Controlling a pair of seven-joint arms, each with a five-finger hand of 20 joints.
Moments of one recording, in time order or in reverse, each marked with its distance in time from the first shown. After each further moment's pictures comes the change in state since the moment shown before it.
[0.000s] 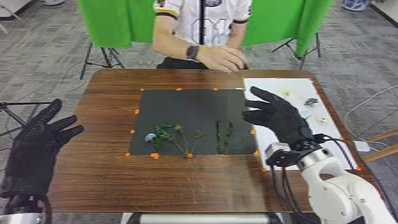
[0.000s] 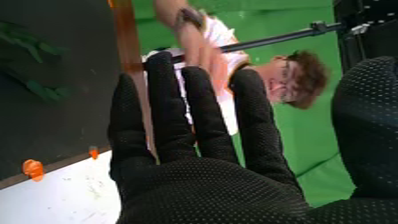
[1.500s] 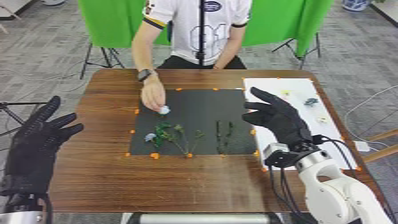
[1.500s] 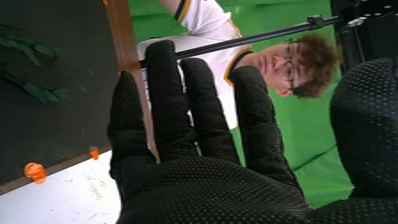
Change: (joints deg) left arm -0.6 0.4 0.3 -0.1 -0.1 0.2 0.8; right arm -0.6 1.1 -1.7 0.0 0.6 2.7 -2.4
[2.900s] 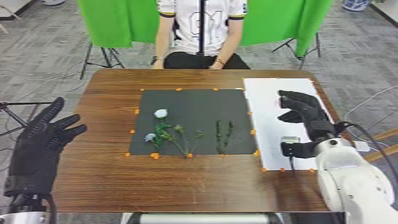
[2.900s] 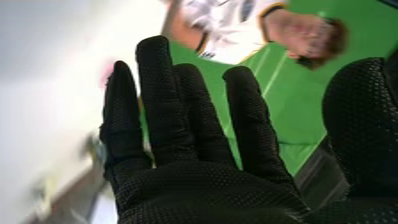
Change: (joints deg) left arm -0.1 0.7 1.3 -0.3 -1.2 0.7 0.5; right arm 4.4 10.9 -1.2 0.3 -33.6 15.2 14.6
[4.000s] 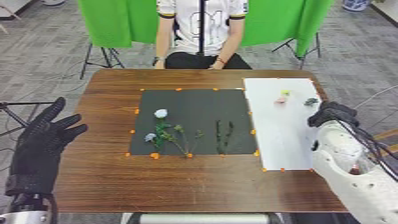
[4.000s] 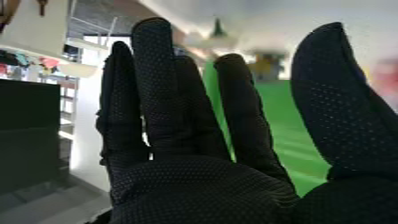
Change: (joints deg) left arm -0.5 -0.3 0.4 -0.3 0.1 0.2 -0.7; right arm 22.2 12.7 -20.1 21.3 -42.8 -24.3 28.9
